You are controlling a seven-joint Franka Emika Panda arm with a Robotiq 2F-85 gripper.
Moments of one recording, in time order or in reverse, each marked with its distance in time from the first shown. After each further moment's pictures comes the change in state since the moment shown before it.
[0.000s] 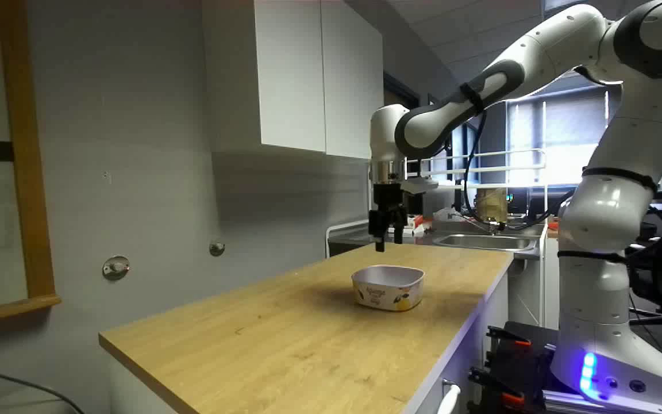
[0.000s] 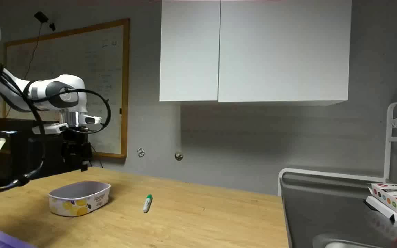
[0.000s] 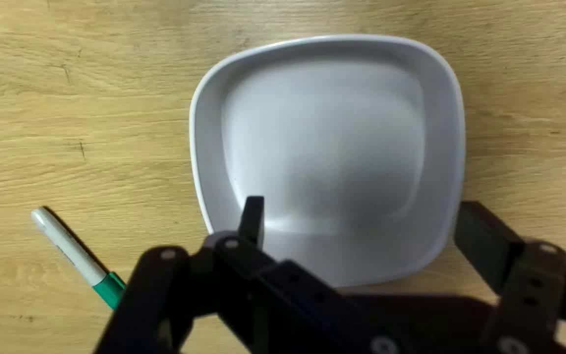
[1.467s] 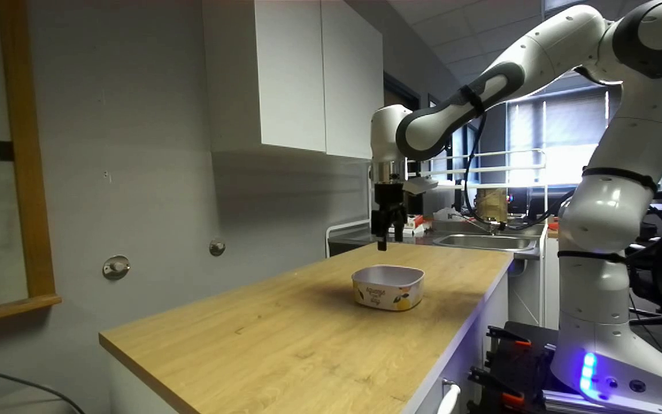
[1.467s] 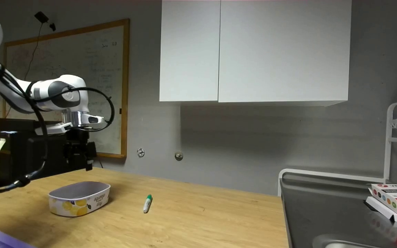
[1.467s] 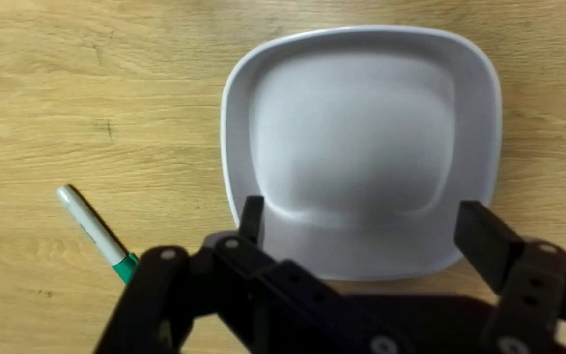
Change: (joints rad) arm -0.003 0.000 -0.017 0.000 -0.060 0.000 -0.033
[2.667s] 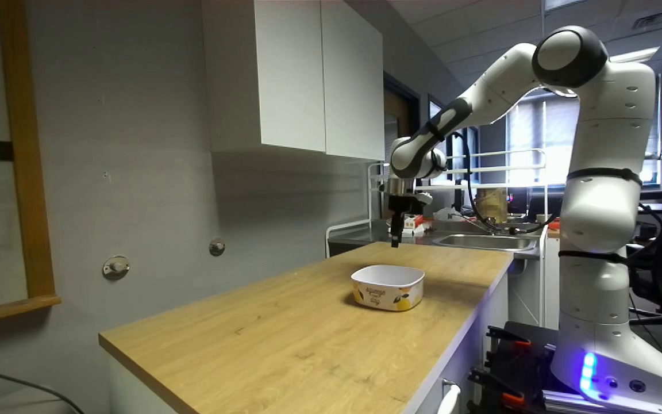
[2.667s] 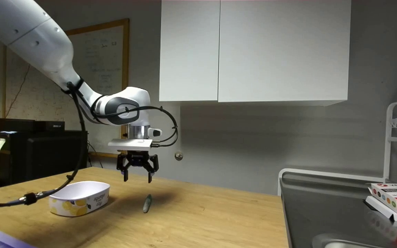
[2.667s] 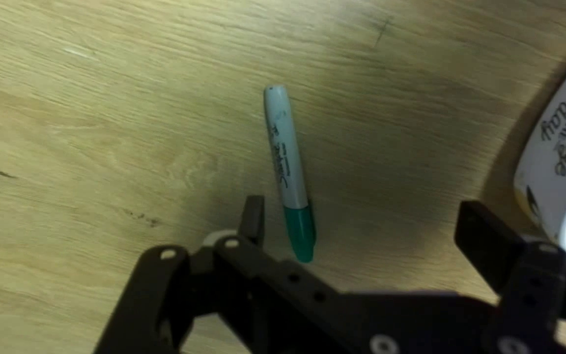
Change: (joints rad) arm -0.062 0.267 -0.437 0.136 0.062 0.180 -0.858
